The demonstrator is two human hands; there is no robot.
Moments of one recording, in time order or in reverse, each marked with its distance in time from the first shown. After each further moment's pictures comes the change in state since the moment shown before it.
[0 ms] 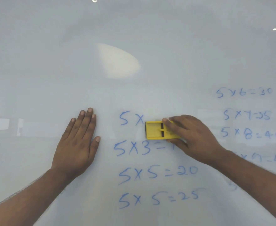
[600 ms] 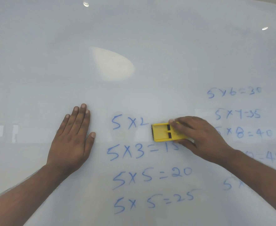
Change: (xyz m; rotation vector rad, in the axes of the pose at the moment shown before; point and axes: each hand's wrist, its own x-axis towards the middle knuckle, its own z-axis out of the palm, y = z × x) left_hand 0.026 -0.001 -0.001 -0.008 0.011 -0.001; right_hand -0.024 0.030 -0.013 0.024 -0.046 0.046
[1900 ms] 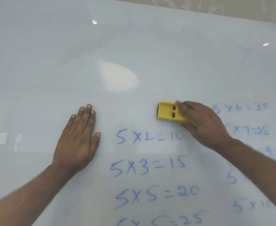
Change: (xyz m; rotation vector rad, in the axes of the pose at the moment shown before) left_hand 0.037 -0.005 -0.005 0.032 0.033 -0.017; right_hand 0.070 0.024 -0.020 -0.021 0.123 0.144
